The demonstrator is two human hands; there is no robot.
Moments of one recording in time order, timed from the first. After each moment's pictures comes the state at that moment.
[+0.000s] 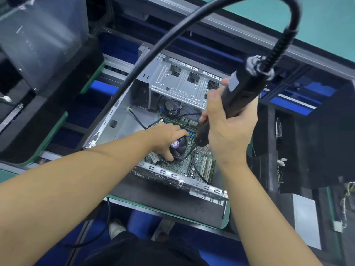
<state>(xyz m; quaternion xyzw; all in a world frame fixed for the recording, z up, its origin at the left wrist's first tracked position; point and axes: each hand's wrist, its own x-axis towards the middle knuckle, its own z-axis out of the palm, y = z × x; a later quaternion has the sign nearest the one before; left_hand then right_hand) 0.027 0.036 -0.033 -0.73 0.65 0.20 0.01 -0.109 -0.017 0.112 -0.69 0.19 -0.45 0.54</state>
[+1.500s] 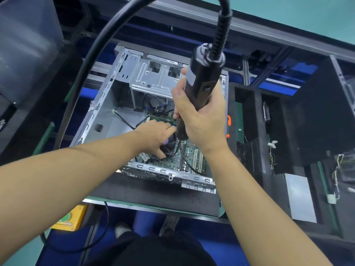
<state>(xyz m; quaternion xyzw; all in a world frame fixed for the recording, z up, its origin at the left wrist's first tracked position) 0.019 0.032 -0.033 -0.71 0.69 0.13 0.08 -0.112 -0.023 0.111 -0.69 0.13 -0.37 0.61</state>
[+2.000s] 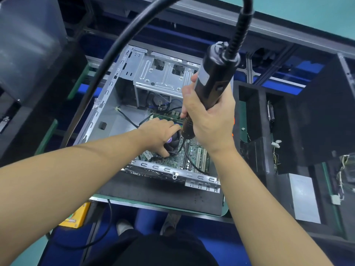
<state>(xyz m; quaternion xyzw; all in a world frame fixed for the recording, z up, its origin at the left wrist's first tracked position) 0.021 0.031 -0.038 -0.72 0.68 0.13 0.05 -0.113 -0.024 0.104 -0.68 0.15 -0.39 0.61</state>
